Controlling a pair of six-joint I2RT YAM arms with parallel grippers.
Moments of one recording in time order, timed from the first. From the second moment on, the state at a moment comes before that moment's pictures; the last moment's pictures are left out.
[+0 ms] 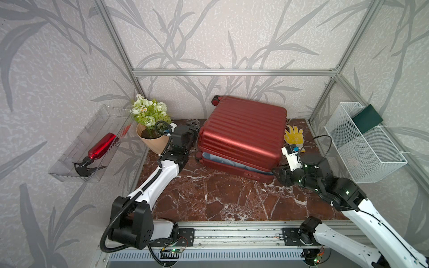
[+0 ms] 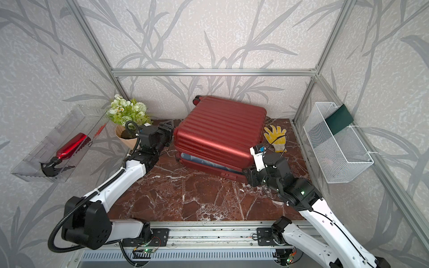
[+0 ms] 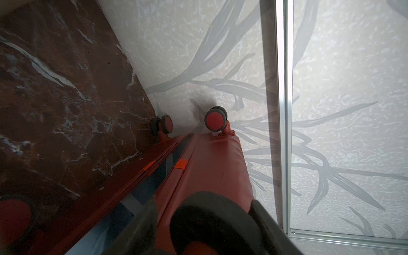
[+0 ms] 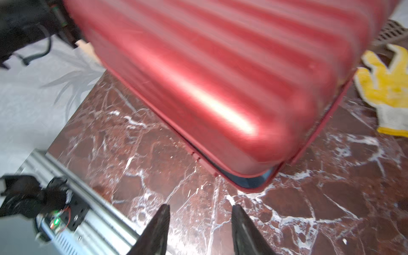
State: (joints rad) left arm -0.24 1.29 0.97 0.10 -0.17 -1.31; right arm 0.72 0.80 1.08 -0.91 -0.01 0.30
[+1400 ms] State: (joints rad) left arm -0.31 1.35 1.42 -0.07 -0.37 -0.96; right arm 0.84 1.63 1.37 0.11 0.58 -0.87
